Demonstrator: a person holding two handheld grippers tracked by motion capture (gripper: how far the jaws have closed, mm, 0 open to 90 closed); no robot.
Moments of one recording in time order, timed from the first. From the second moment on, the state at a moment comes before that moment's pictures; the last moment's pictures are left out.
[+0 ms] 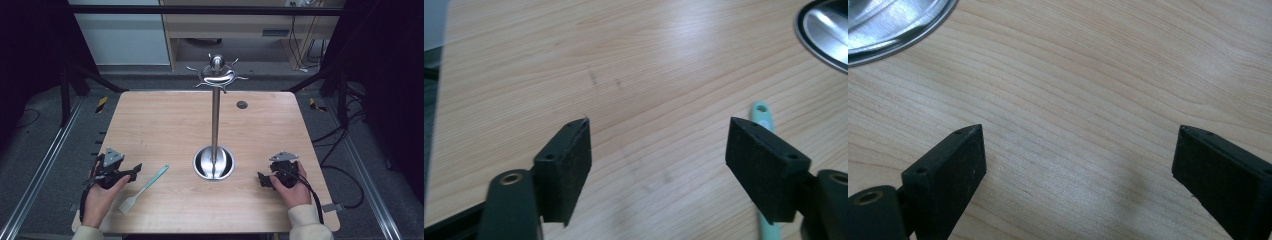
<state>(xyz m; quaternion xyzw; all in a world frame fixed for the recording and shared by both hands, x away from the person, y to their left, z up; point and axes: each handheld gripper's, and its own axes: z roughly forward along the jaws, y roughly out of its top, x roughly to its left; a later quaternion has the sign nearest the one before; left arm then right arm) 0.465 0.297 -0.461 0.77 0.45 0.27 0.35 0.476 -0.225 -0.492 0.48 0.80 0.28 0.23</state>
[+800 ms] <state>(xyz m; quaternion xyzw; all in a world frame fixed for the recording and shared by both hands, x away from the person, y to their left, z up) 0.481 0.248 -0.478 0.84 0.40 0.18 0.32 0.476 -0.226 -0.493 0.48 0.80 0.27 0.23</state>
